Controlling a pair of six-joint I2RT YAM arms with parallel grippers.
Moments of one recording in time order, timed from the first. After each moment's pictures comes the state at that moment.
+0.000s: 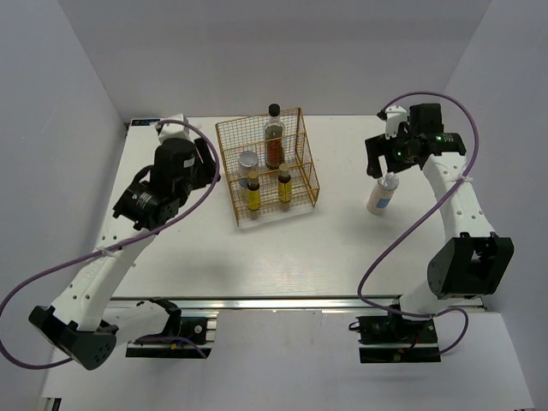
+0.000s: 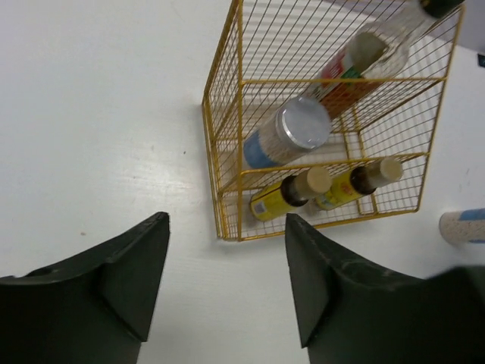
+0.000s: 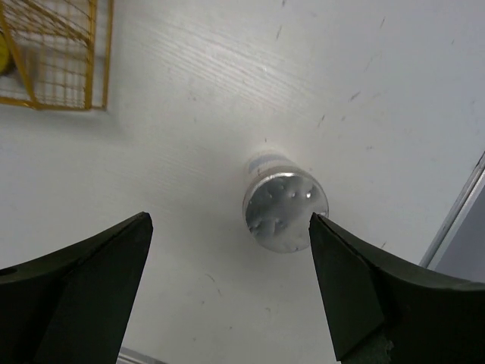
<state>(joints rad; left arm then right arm) -0.51 1.14 1.37 -0.71 -0.42 -0.50 0.05 1.54 1.55 -0.88 -0.27 -0.31</state>
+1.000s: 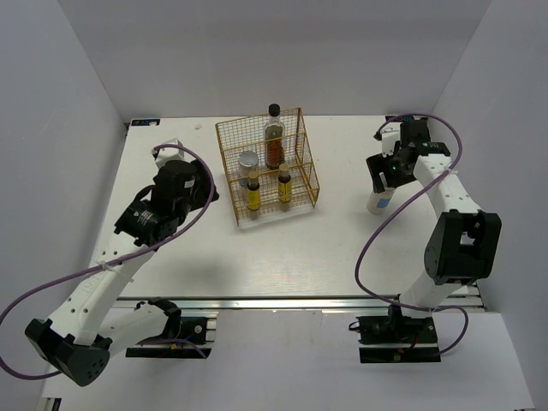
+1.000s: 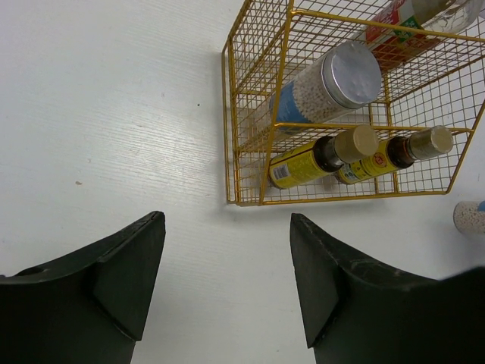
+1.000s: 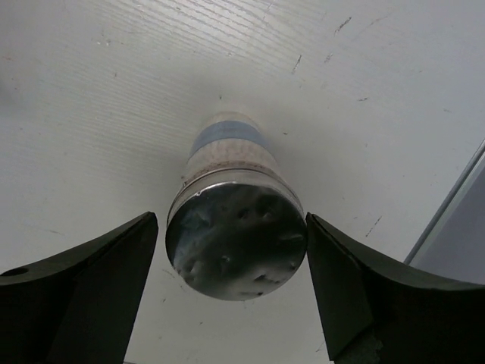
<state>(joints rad) -0.51 1.01 1.14 -0.72 -0.43 -0.64 0.01 1.64 1.39 -0.81 -0.13 -0.37</state>
